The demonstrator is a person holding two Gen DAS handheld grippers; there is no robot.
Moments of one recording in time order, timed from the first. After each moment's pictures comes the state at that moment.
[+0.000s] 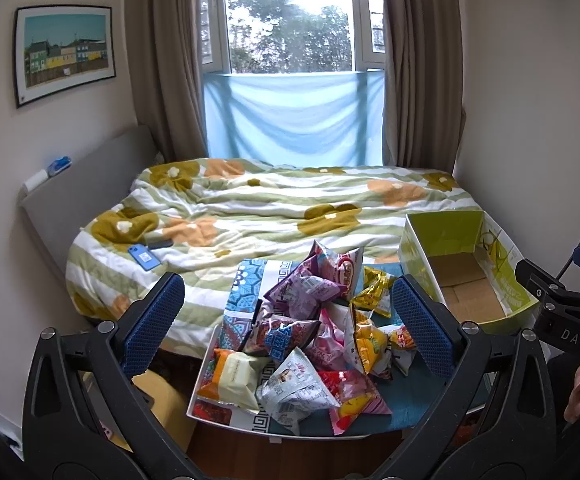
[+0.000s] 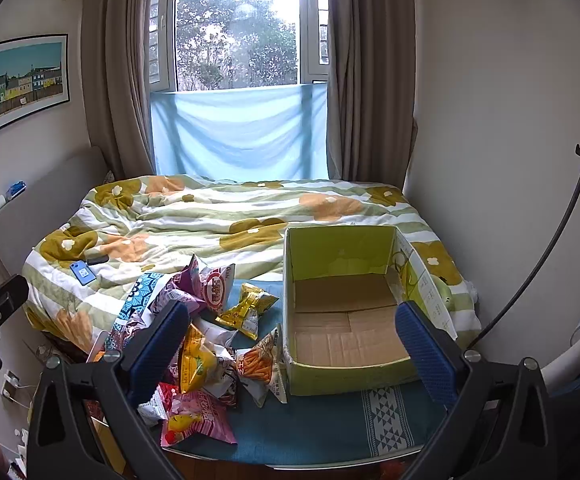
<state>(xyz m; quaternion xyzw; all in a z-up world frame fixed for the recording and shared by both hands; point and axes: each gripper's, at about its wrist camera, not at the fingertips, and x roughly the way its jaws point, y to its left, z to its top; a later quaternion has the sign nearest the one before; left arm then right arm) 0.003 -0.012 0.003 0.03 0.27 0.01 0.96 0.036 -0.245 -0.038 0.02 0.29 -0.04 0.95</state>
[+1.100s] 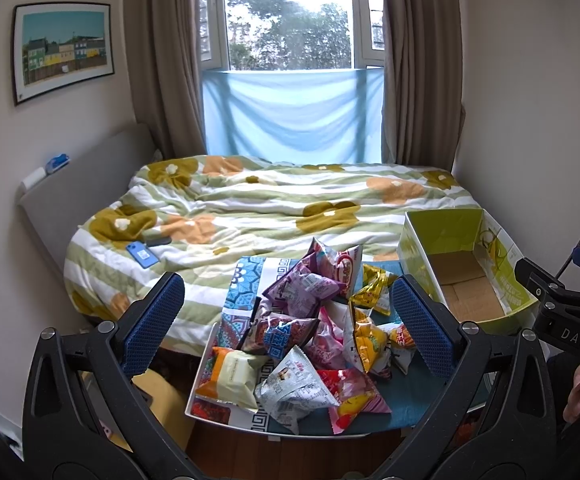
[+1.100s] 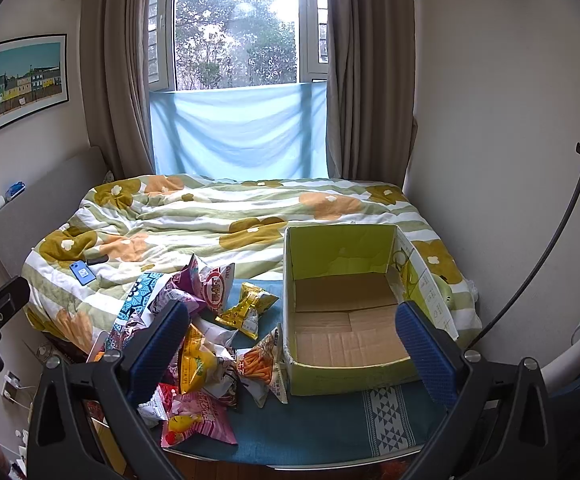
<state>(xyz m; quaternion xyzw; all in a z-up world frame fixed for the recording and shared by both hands) 0.006 -0.013 0.002 0.03 0.27 0.01 0.96 0.036 -0.246 -0.038 0.02 0.30 -0.04 0.95</state>
